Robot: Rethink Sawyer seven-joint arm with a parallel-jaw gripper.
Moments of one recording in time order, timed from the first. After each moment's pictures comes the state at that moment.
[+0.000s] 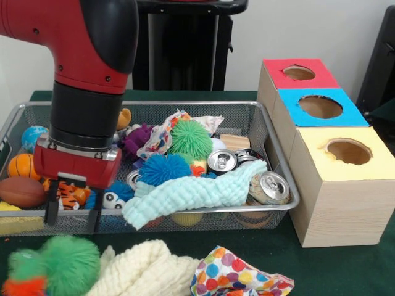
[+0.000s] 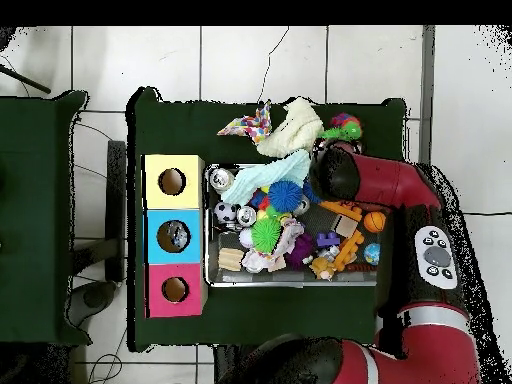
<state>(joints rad) -0.45 -0.39 0.08 1.19 -0.34 0.35 1.65</state>
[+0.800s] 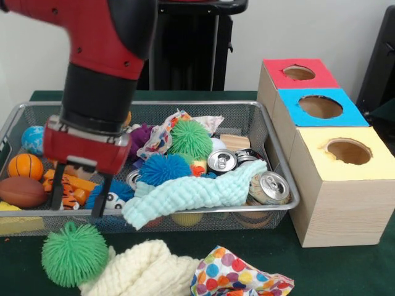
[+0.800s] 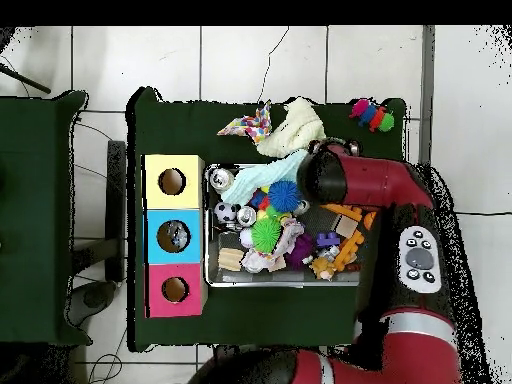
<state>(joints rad) -0.35 -0.43 -0.03 1.20 -0.35 0.35 1.65</state>
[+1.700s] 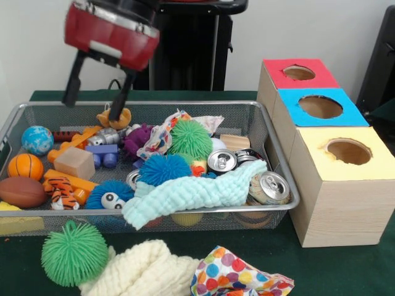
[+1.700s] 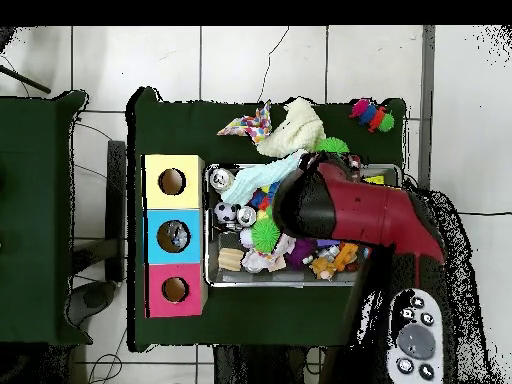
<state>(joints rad) -0.26 -0.72 -0.15 1.44 -0.27 0.37 1.65</state>
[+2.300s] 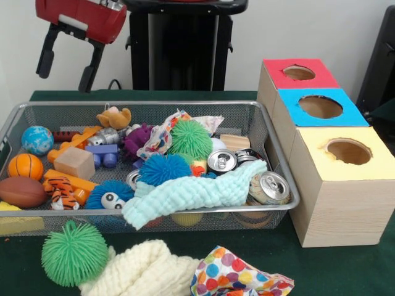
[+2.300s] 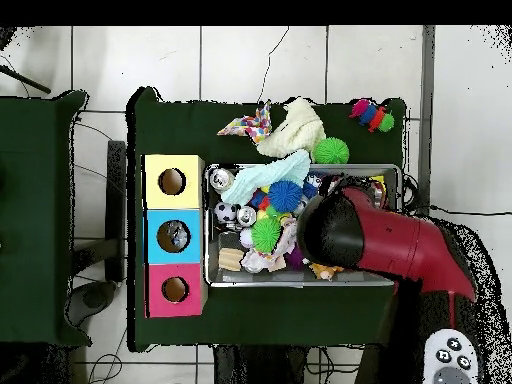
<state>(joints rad) -0.31 -0.78 -0.17 1.54 -0.27 0.37 1.65</state>
